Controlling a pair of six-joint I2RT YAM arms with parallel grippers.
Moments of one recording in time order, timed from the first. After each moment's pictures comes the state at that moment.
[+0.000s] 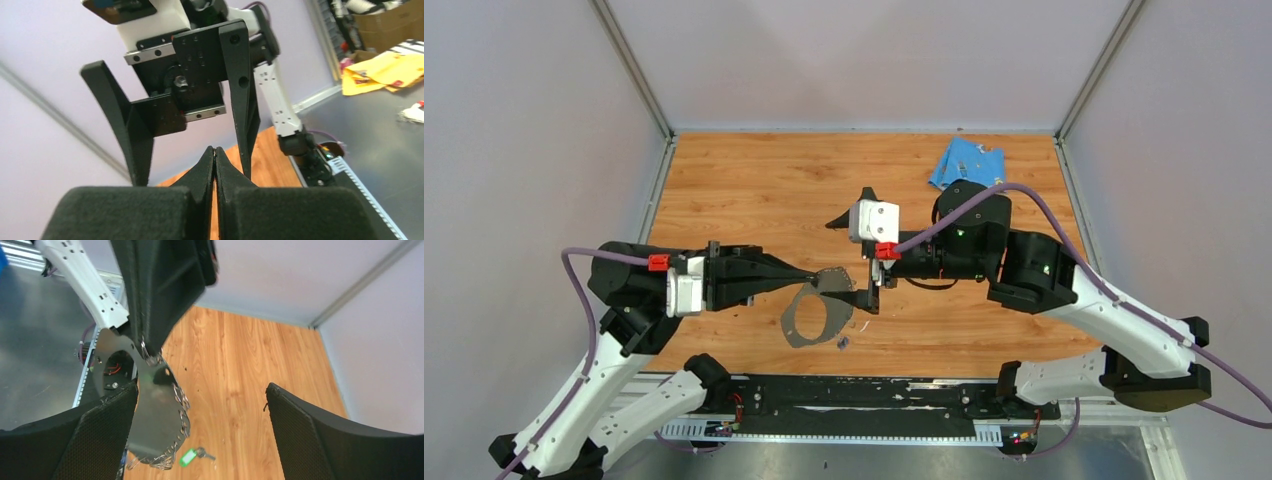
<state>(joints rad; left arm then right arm) -0.64 0.70 1.00 0.24 1.10 0.10 1.22 1.19 1.62 -0.54 -0.30 -0.41</state>
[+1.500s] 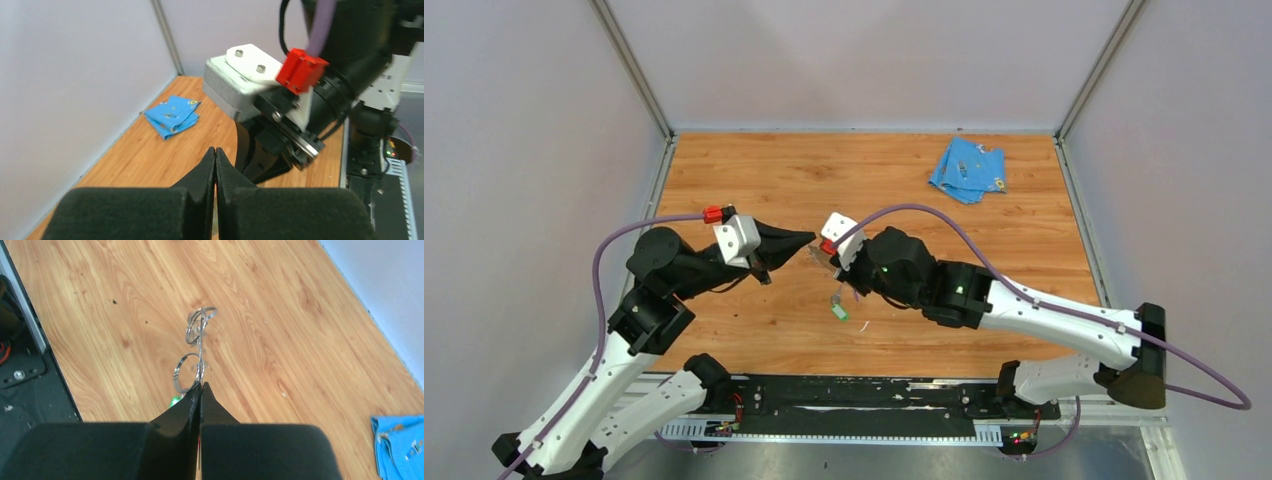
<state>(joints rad) -0.64 0.68 0.93 -0.11 0.48 0.14 1.21 1.27 1.21 -0.30 0.23 -0.17</state>
